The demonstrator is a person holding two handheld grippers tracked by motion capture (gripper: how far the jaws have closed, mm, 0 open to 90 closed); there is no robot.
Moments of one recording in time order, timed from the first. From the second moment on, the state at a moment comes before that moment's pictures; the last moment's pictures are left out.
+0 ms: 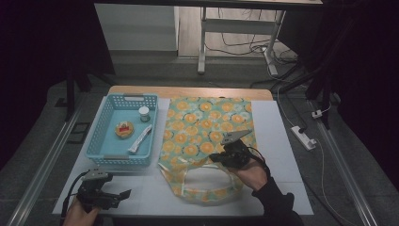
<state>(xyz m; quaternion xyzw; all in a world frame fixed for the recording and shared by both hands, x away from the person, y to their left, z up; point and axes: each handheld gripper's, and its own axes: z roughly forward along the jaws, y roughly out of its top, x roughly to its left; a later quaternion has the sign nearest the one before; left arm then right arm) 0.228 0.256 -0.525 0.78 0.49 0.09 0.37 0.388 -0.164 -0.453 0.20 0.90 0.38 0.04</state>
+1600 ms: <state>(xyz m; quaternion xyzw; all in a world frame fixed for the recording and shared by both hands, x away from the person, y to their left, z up) 0.229 0.258 -0.525 0.78 0.50 0.08 0.38 0.512 -0.146 -0.438 0.26 0.87 0.40 0.10</state>
